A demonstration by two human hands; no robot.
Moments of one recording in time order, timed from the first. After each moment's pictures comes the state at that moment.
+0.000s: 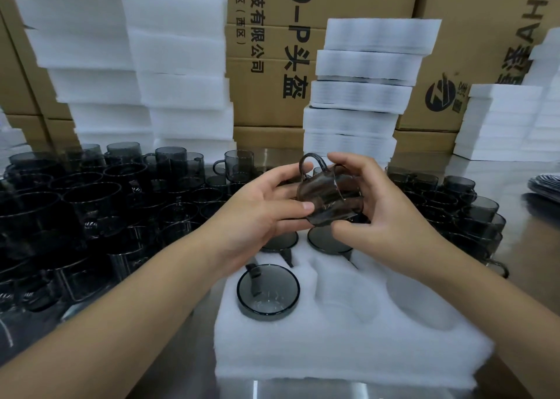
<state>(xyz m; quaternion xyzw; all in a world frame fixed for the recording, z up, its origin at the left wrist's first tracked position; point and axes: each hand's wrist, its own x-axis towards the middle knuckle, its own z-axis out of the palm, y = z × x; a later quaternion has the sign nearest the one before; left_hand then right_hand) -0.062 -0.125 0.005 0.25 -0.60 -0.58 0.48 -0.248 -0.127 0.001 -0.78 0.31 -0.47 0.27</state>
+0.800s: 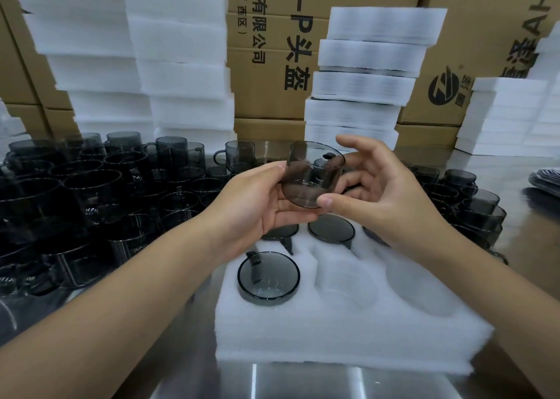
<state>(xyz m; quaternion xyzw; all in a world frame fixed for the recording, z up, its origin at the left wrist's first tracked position) -0.065 -0.124 0.008 0.29 -0.53 -0.62 0.50 -0.244 -0.121 0.010 -0.73 0.29 -0.52 0.33</state>
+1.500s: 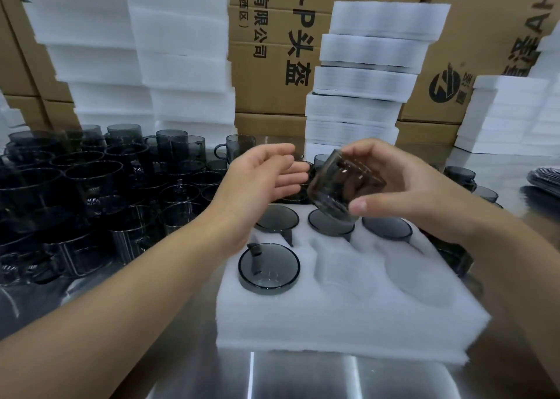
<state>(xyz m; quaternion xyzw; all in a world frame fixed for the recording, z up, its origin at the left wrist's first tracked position) -0.068 -0.122 0.009 0.36 -0.54 -0.48 0.59 -0.272 -0.115 0.033 -0.80 0.31 -0.35 0.38</state>
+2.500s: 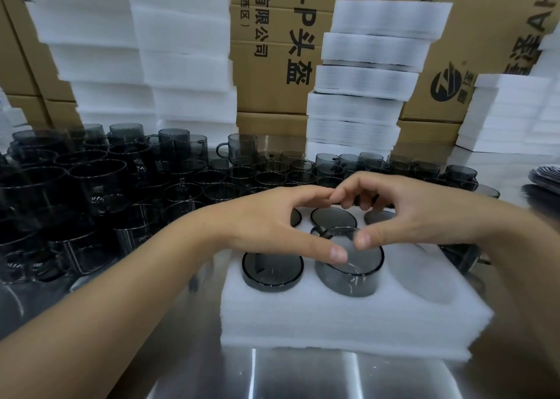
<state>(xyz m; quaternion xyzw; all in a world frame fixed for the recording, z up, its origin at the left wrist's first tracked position) -0.056 -0.113 0.013 0.38 -0.85 -0.32 0.18 -0.276 -0.114 0.037 -0.87 0.43 -0.12 0.23</state>
